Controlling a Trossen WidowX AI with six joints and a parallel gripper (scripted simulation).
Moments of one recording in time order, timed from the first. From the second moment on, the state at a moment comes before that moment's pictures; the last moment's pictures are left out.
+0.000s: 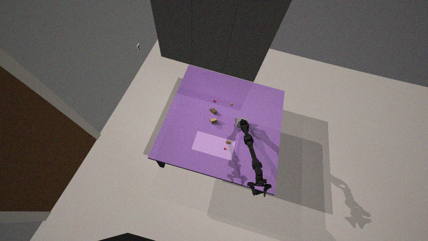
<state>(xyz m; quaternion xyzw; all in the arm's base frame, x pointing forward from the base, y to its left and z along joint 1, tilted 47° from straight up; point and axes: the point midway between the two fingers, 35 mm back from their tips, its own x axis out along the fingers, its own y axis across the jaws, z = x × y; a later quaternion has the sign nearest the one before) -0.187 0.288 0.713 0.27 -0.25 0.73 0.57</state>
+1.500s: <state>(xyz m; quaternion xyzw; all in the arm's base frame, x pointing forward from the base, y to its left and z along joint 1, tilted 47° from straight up) 0.191 0.456 0.501 -0.34 -0.19 0.48 0.79</state>
